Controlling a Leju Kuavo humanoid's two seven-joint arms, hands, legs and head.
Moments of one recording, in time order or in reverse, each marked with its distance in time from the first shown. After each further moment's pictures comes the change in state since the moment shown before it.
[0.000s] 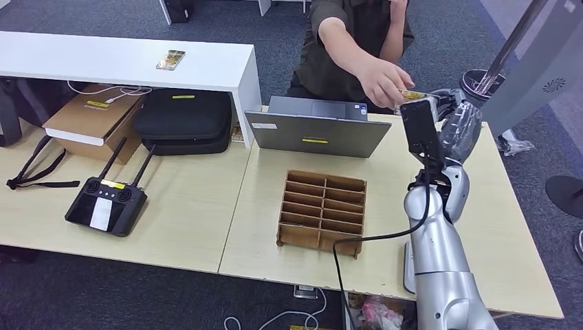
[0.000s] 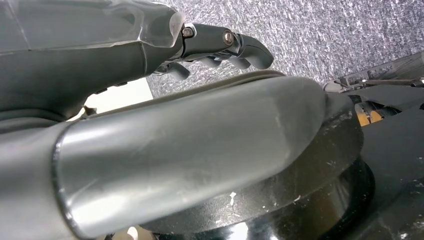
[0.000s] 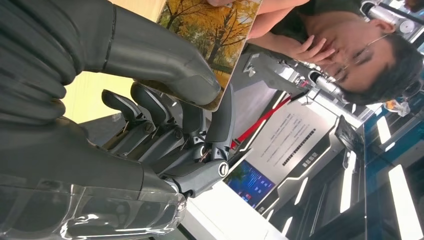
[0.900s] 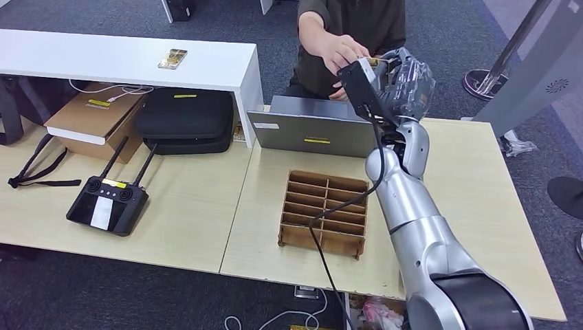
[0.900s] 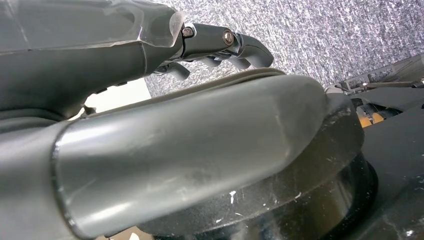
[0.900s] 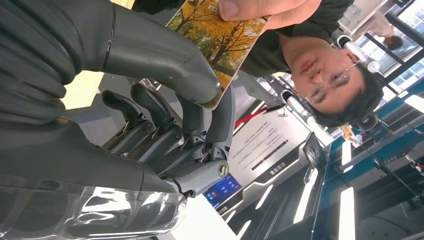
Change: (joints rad) left arm -0.002 0.001 -0.031 0.000 -0.022 0.003 0.000; right arm -0.300 0.083 0.072 0.430 0.150 -0.121 0.014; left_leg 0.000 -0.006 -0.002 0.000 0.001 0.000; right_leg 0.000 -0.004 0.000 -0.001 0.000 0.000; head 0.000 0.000
